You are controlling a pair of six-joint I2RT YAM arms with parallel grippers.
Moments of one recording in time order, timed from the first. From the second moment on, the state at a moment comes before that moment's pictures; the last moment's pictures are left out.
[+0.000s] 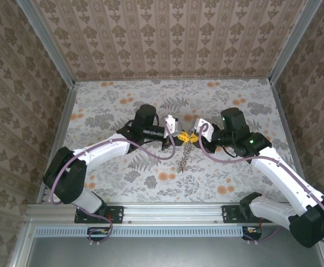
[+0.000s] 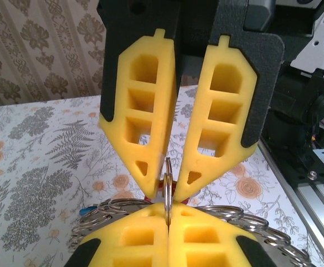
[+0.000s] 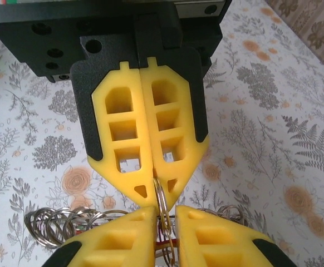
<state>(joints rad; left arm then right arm) -0.76 1.53 0.97 0.19 0.94 0.39 0.42 1.06 0.93 -0.53 -0.54 -0.58</state>
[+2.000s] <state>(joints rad) -0.80 1.53 1.22 -0.34 0.76 0.70 0.44 1.09 0.97 -0.61 -0.51 -0.60</state>
